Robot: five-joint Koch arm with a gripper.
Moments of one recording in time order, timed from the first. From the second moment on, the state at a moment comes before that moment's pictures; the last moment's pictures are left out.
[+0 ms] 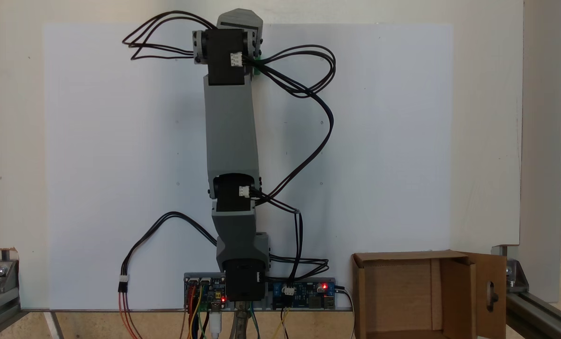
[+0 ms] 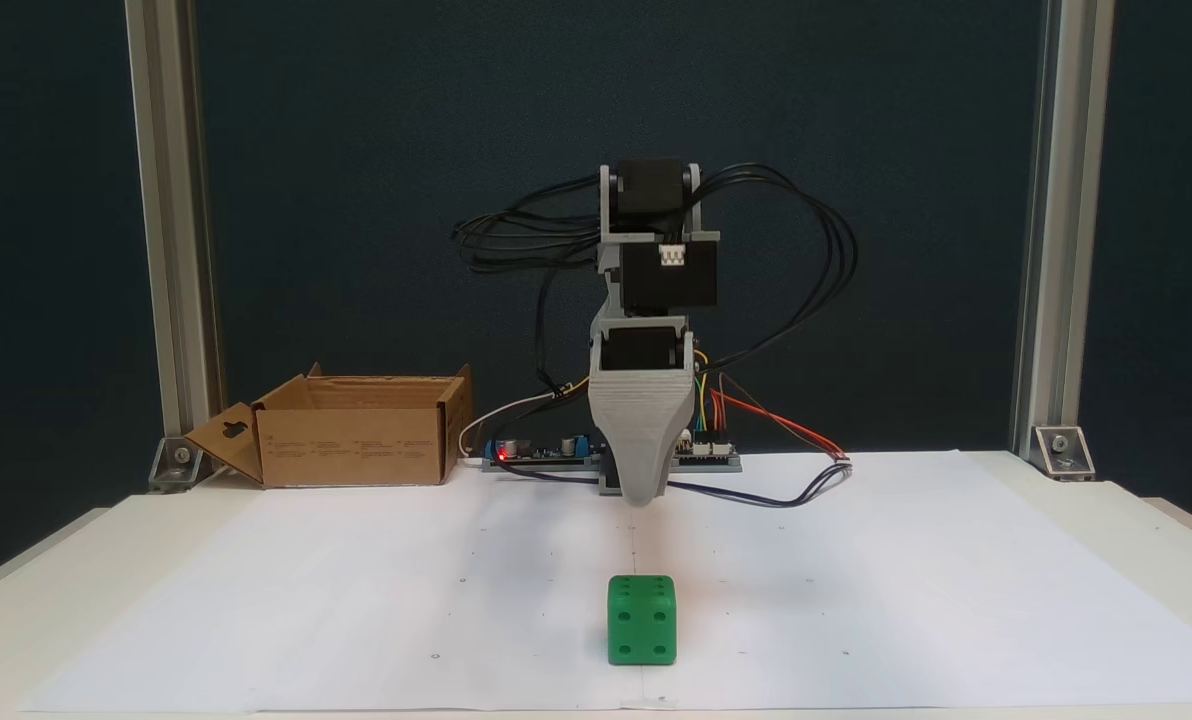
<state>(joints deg) -1.3 53.8 37.8 71.4 7.3</state>
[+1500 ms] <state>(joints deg) -1.3 45.0 37.8 71.4 7.3</state>
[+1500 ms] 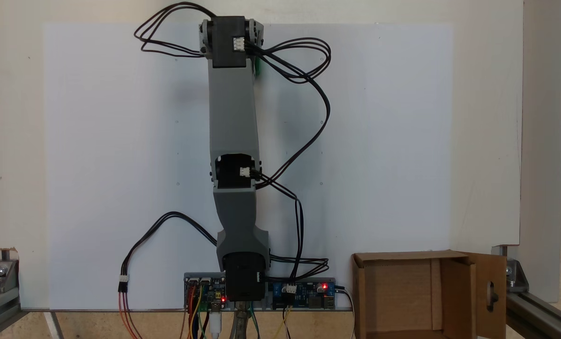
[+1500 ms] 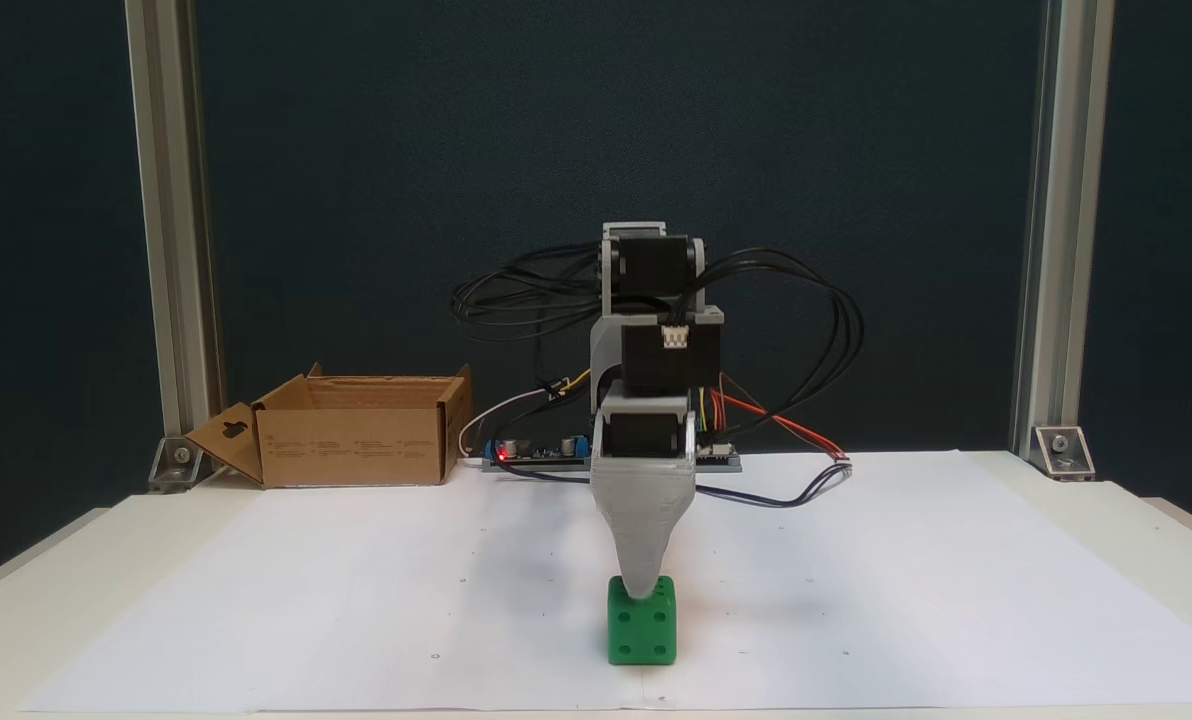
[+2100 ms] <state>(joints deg) -1.3 43.5 40.8 66.0 7.2</state>
